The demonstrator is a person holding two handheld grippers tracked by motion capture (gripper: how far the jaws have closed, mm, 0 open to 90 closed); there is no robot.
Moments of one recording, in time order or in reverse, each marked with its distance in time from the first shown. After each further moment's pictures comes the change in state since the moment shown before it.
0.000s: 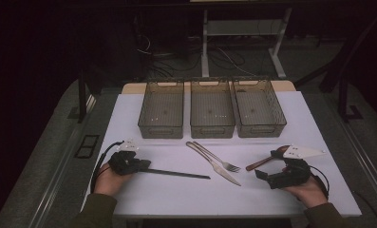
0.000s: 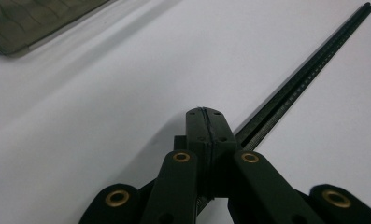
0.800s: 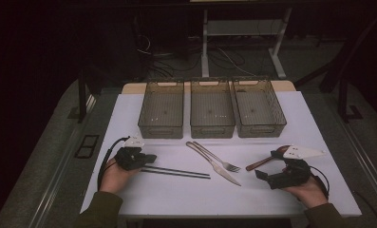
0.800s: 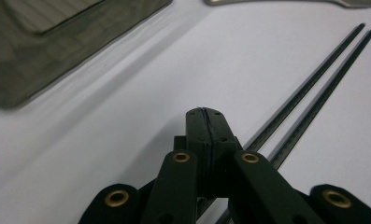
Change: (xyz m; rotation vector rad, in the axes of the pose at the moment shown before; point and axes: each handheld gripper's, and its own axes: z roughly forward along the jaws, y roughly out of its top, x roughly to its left) left arm 0.004 0.015 0.011 -0.053 0.007 0.034; right arm 0.000 0.000 -0.001 0.002 0.002 0.000
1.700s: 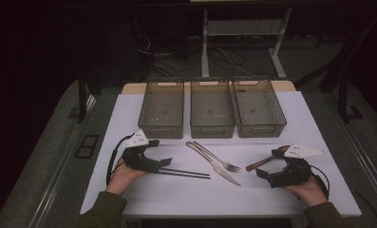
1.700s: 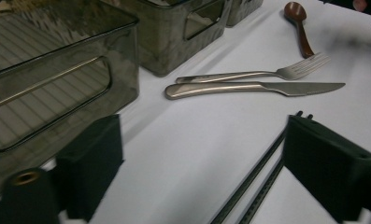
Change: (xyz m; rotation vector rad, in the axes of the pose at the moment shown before) left arm -0.026 0.024 0.000 -0.265 -0.043 -0.006; right arm -0.002 0.000 0.000 -0.011 -0.013 0.005
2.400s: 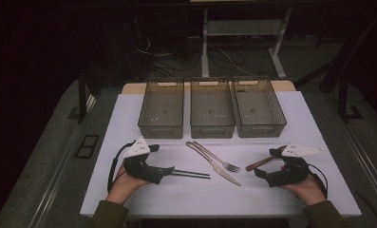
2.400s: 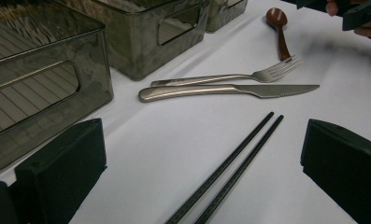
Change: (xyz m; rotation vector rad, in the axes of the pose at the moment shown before) left arm -0.029 -0.003 -0.004 -0.025 0.001 0.024; right arm 0.001 0.004 0.005 0.005 0.012 -0.017
